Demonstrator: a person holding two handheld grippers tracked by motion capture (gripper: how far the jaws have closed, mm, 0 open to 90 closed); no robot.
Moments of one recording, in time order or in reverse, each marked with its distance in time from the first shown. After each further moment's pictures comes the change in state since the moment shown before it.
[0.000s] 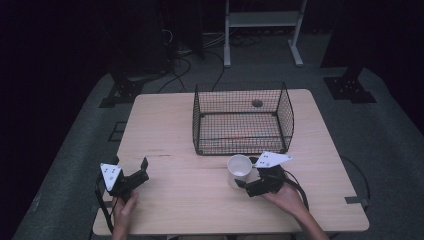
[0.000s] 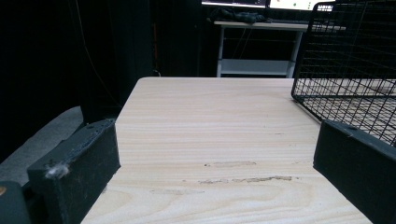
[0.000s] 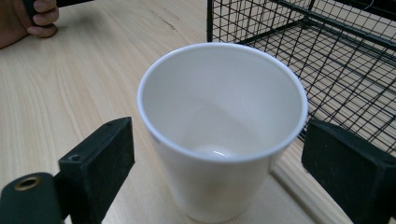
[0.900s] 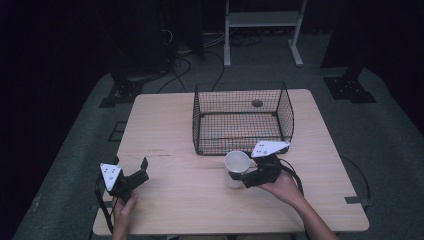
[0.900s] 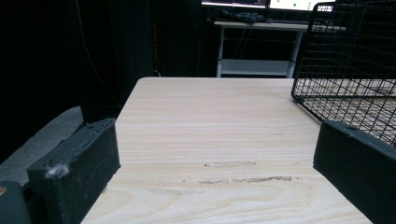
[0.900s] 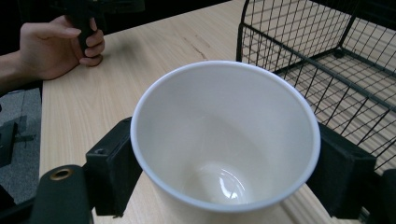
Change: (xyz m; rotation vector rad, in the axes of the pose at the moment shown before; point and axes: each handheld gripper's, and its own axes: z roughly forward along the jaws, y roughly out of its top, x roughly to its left) left arm 0.000 0.000 0.000 -0.001 0.000 -0.001; right arm -0.004 0.040 -0.006 -0.015 0.140 -0.006
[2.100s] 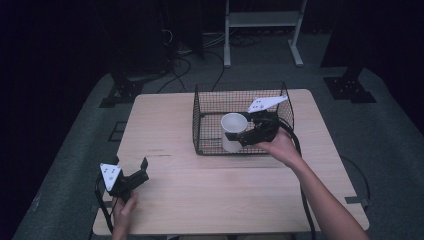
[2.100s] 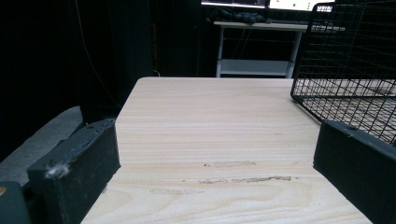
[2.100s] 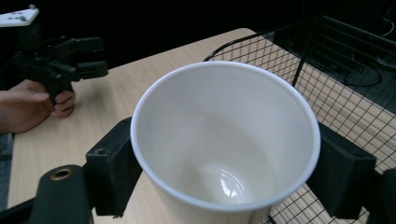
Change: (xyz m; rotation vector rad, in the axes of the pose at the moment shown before) left arm 0.000 0.000 0.000 -0.001 -0.003 -0.002; right arm -0.052 0.092 -0.007 -0.011 -0.047 -0.001
